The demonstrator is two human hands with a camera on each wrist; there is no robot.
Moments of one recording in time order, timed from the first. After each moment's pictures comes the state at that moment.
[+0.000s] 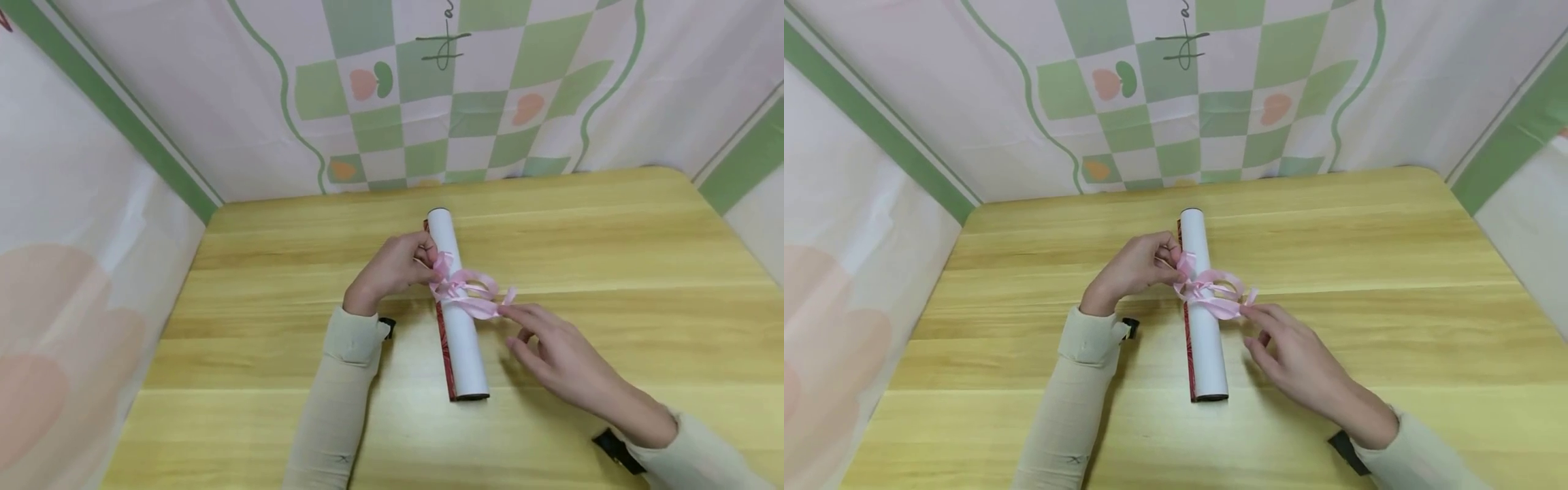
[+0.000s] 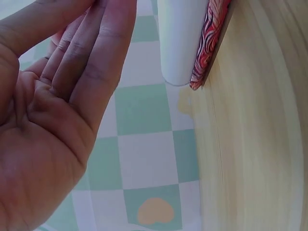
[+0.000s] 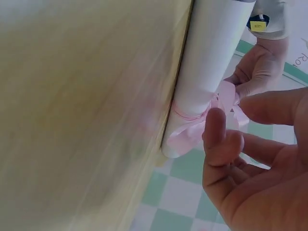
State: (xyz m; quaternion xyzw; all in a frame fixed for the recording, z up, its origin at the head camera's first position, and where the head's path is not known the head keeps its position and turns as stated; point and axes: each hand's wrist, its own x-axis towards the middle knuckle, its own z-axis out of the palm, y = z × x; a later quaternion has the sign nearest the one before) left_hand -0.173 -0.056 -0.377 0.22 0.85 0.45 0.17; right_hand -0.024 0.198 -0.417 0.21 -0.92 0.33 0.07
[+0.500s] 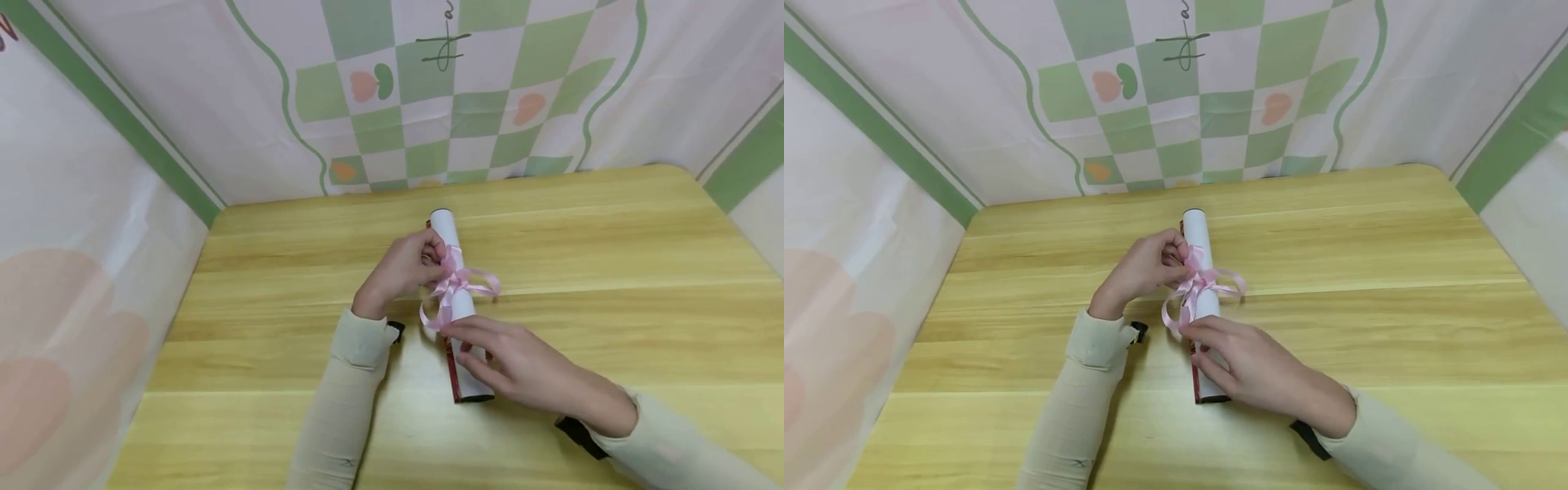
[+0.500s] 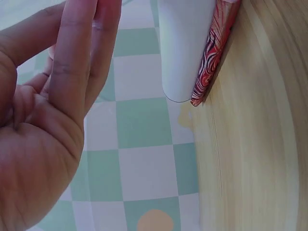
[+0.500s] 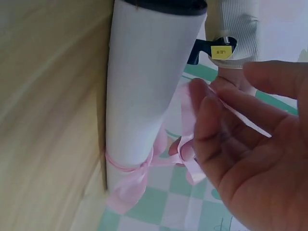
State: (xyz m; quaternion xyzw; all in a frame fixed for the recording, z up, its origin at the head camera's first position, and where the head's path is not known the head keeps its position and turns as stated) left_hand -0.169 -0.048 -0.378 0.21 0.83 0.49 0.16; right_hand -0.034 0.153 -0.393 0.36 -0.87 0.33 -0.01
